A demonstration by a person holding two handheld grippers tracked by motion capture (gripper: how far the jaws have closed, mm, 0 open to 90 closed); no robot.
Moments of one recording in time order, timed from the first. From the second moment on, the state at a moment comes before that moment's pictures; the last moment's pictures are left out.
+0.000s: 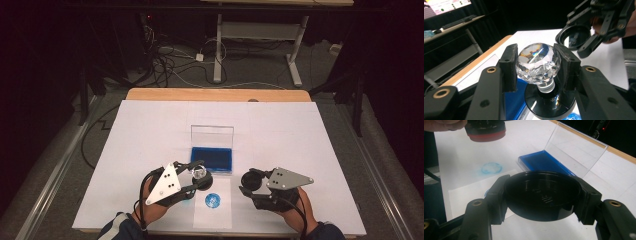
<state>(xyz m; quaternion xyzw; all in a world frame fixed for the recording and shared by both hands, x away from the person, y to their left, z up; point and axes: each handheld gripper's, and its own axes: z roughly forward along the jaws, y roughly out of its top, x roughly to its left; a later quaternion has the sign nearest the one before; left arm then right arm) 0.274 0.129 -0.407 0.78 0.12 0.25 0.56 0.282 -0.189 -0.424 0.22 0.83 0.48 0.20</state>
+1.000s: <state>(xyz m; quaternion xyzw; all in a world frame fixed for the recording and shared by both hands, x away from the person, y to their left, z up) 0.269 0.081 -0.411 0.75 0.11 0.22 0.61 0.274 -0.158 -0.439 0.19 0.84 0.47 0.17</state>
